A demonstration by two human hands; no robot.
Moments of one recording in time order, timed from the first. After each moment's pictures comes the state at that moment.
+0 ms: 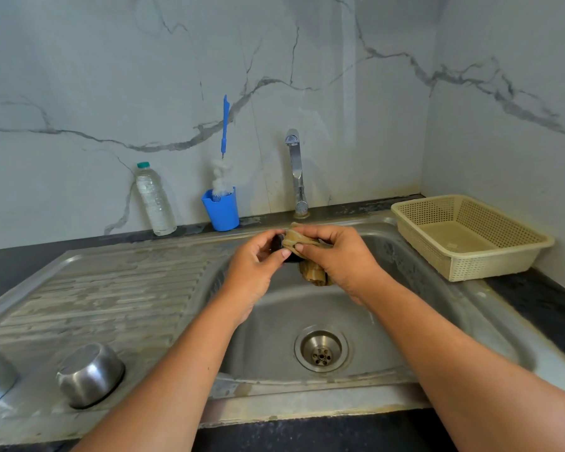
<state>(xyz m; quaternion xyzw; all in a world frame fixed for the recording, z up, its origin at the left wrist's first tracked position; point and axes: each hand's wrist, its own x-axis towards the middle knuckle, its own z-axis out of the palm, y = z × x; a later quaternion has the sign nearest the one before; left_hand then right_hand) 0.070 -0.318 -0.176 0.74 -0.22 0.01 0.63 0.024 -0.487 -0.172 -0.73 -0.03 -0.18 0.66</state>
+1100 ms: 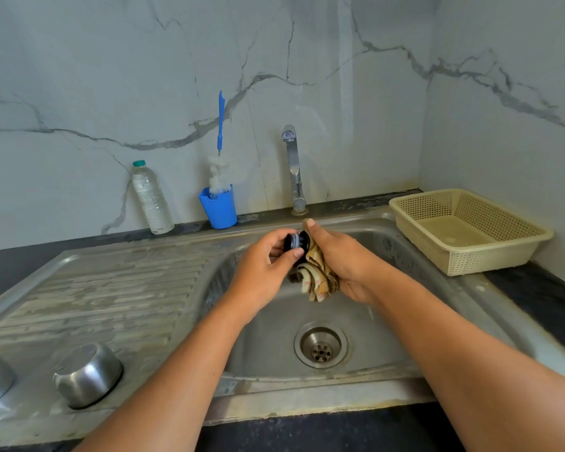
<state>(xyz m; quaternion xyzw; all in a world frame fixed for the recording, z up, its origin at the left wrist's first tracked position) 0.061 -0.327 -0.177 0.79 -0.28 0.05 0.54 0.020 -0.486 -0.167 -0.68 0.05 -0.02 0.73</state>
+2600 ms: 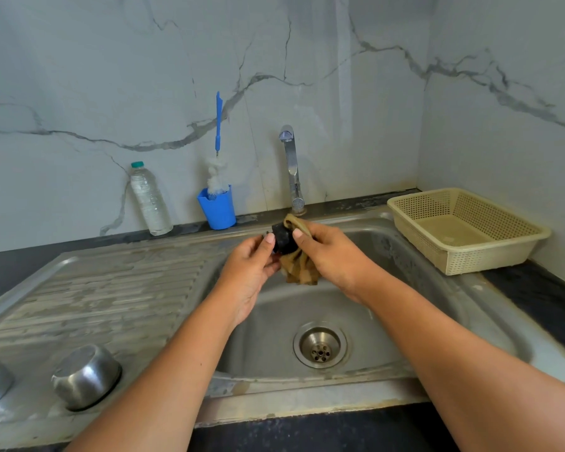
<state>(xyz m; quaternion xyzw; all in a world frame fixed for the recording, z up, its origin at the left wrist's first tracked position) 0.065 -0.323 -0.174 0.63 -0.14 -0.09 0.76 0.010 -0.476 -0.160 -0.75 -0.04 -0.12 0.65</state>
